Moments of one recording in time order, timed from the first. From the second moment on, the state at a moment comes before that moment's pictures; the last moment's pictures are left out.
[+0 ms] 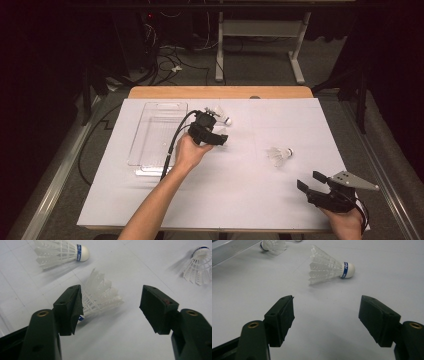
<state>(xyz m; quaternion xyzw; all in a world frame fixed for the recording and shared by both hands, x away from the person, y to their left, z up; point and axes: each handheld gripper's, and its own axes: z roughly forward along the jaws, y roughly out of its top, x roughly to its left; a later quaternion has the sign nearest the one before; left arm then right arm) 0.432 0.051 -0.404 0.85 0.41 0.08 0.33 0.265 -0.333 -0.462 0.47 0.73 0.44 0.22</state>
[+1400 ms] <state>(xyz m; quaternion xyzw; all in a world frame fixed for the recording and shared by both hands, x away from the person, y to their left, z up) 0.394 0.062 -0.411 0.86 0.40 0.08 0.32 0.265 -0.333 -0.462 0.47 0.73 0.44 0.22</state>
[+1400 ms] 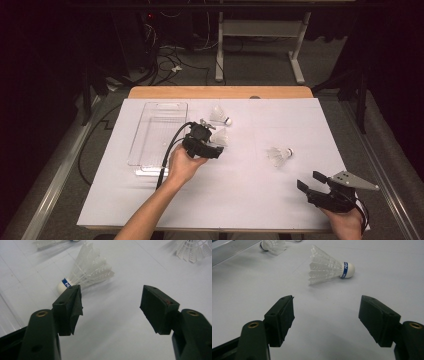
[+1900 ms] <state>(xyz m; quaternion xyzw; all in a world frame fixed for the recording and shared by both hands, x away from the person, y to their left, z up) 0.383 0.063 -0.413 0.86 0.39 0.08 0.32 0.265 -0.333 -0.463 0.47 0.73 0.44 0.22</state>
